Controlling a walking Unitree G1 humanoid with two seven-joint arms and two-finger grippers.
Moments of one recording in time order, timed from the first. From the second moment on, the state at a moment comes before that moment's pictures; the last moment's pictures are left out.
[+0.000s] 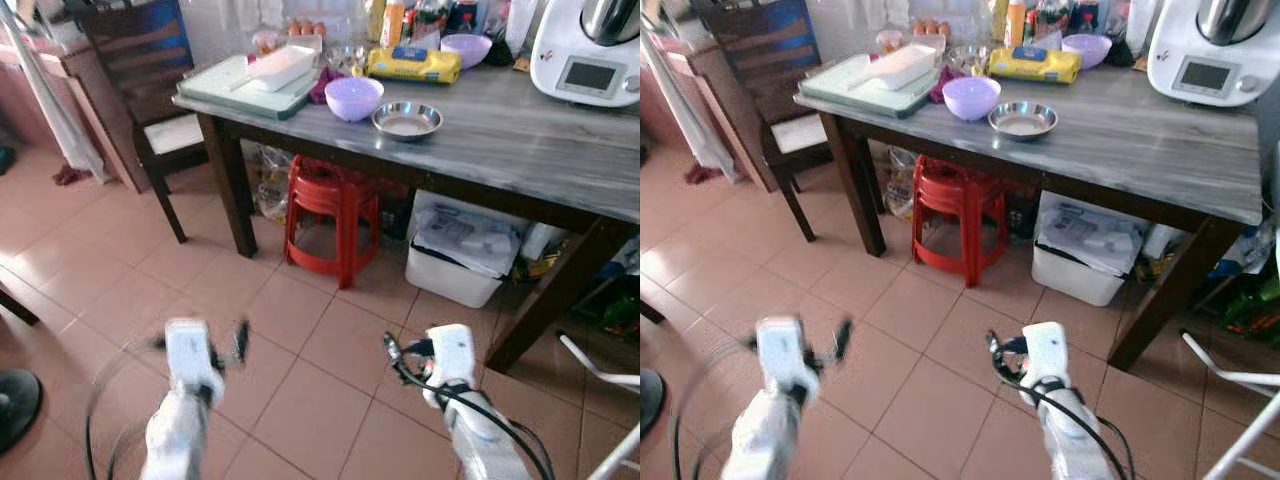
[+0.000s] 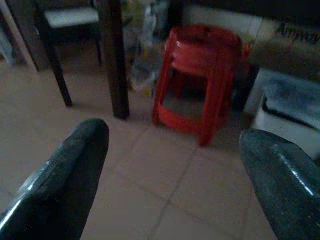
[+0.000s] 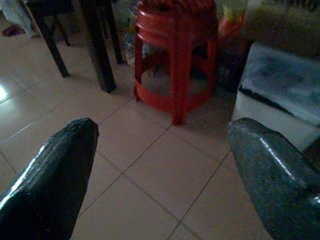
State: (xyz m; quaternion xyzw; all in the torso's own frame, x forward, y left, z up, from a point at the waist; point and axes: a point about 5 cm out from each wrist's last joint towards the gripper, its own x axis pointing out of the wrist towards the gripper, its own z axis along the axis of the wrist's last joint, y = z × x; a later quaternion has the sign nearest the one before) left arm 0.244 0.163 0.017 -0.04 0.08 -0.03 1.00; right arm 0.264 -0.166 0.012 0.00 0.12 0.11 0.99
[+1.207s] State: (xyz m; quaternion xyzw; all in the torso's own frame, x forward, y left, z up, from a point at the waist) left arm 0.237 0.206 0.042 0.06 0.05 0.05 1.00; right arm 0.249 -0.176 0.100 -0.11 -0.07 0.06 0.99
